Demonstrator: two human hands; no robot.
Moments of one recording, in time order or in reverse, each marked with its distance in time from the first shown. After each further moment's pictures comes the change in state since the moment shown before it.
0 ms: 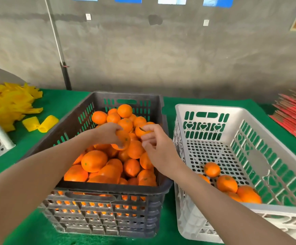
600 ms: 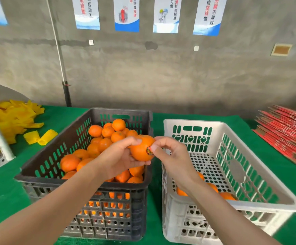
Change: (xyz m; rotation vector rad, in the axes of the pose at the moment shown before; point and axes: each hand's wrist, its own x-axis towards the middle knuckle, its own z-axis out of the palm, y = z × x) left_hand -0.107 0.097 0.057 -1.223 -0.162 0.149; right_hand -0.063 -0.047 -0.071 0.214 0.126 0.003
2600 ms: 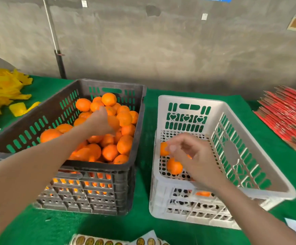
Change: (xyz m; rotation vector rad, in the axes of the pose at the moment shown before) left_hand 0.087 -0.007 -0.055 1.396 0.576 -0.077; right_hand -0.018 0.063 -0.078 -0.160 -0.135 -0.260
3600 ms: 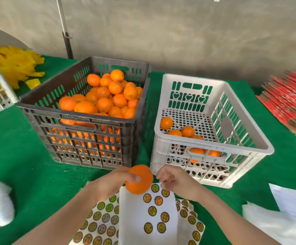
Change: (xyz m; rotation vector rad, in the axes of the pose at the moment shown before) left_hand -0.224 -0.037 0.121 -0.945 -0.756 -0.003; right_hand -0.138 0.040 0.043 -0.017 -0.570 0.554
